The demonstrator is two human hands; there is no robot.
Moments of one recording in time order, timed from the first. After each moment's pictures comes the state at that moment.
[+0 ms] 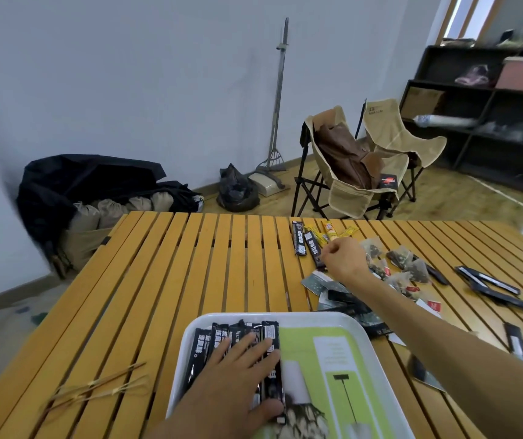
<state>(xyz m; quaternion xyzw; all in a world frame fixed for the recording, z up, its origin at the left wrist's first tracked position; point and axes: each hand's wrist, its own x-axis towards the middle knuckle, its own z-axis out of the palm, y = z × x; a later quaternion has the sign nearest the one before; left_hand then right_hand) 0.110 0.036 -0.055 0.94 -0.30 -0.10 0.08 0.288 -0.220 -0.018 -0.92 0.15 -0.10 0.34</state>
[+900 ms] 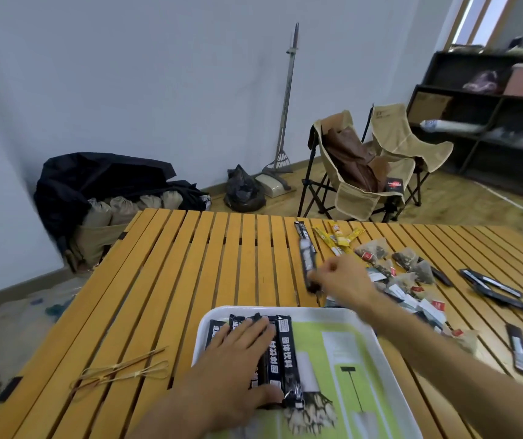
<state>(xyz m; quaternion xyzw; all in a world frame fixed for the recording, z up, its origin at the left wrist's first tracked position) 0.103 0.054 -0.040 0.95 -0.26 -0.12 0.13 0.192 -0.178 0.025 -0.90 0.07 0.01 0.44</state>
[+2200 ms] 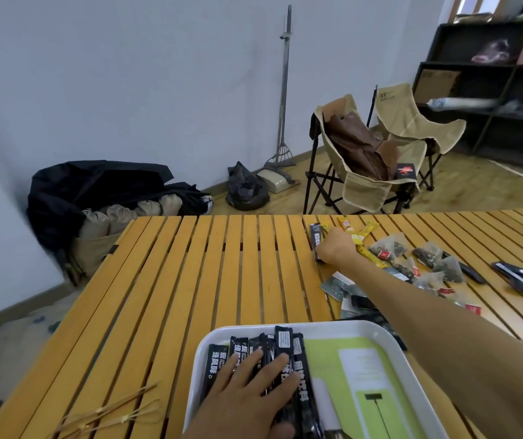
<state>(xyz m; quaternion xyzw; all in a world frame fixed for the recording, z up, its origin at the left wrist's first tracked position) 0.103 0.039 -0.035 0.95 -0.28 -0.14 -0.02 0.358 -0.191 -0.033 -0.95 0.15 -0.03 0.27</state>
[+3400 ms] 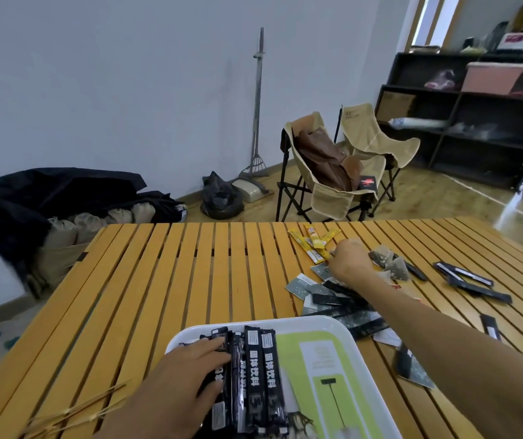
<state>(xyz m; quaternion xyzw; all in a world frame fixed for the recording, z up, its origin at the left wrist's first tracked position) 0.123 0.078 -0.035 0.95 -0.25 -0.07 0.18 0.289 -0.265 -0.012 -0.97 0.16 -0.07 0.15</state>
